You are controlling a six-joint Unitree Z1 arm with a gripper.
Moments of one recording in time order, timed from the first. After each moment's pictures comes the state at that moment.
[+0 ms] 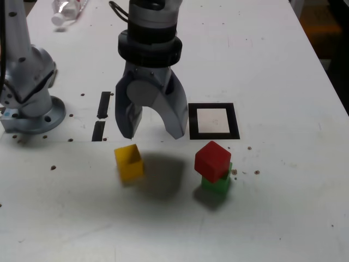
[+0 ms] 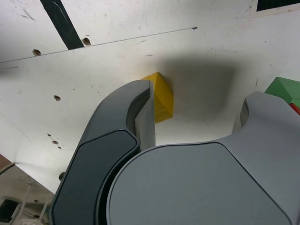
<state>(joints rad) -0.33 1.73 -1.21 1.14 -0.20 -0.13</state>
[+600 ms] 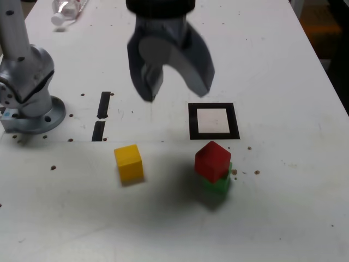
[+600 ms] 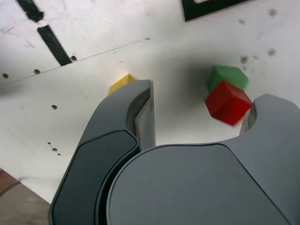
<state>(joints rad) -0.34 1.70 -1.51 1.35 -0.09 -0.04</state>
